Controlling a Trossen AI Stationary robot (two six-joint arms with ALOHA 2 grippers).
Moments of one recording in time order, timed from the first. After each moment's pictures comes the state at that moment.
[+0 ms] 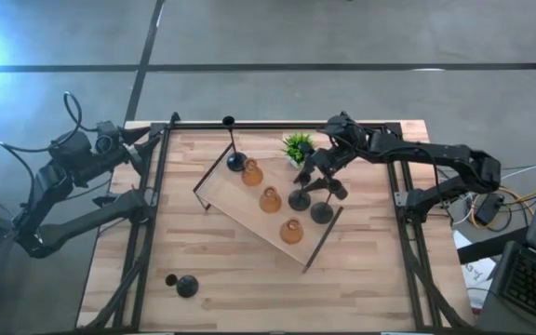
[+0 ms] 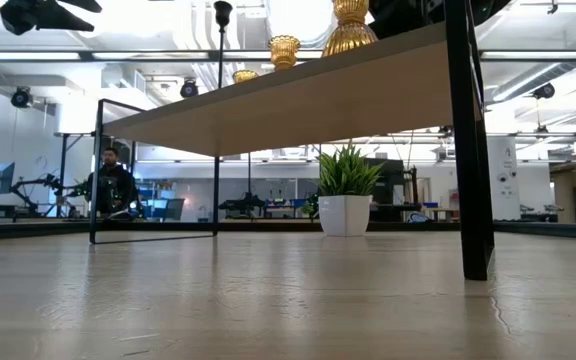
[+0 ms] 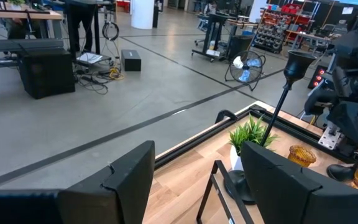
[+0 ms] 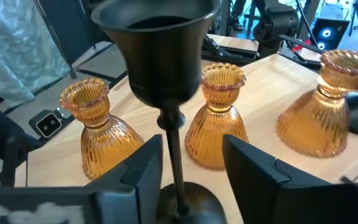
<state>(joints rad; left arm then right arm) 0.62 0.39 0.93 -0.76 -0.13 -0.16 -0.37 1.36 1.00 -0.19 -0.83 -0.32</state>
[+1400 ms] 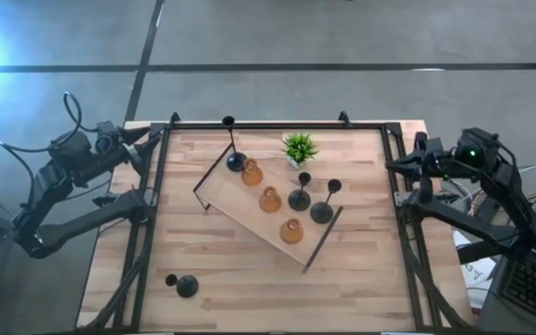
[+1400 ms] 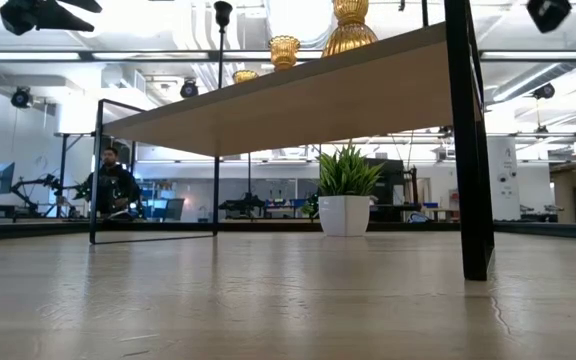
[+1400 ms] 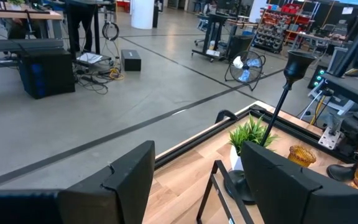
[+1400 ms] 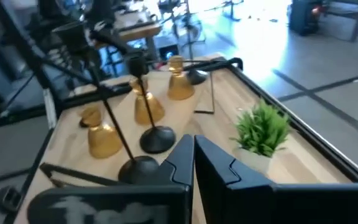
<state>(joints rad) 0.62 0.39 0.93 -0.76 -0.13 -0.16 -0.67 0.37 0.94 -0.87 -0.51 0.05</state>
